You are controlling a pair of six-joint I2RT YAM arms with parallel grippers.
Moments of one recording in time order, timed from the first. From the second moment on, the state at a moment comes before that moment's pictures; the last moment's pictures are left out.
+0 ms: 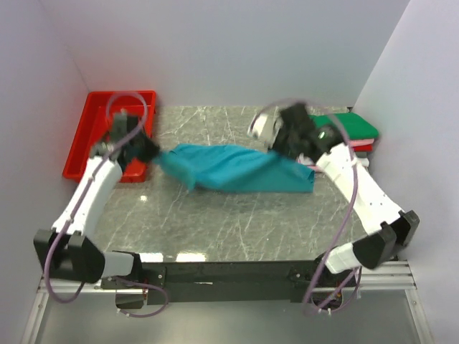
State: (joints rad) left arm -0.14 1.27 1.16 -0.70 0.01 -0.89; right arm 0.53 1.40 1.49 -1.03 0.06 -0.74
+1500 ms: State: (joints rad) left arm -0.34 0.65 0.55 -0.90 0.52 -0.89; right arm 0.39 0.68 0.76 -1.15 -0.23 -1.03
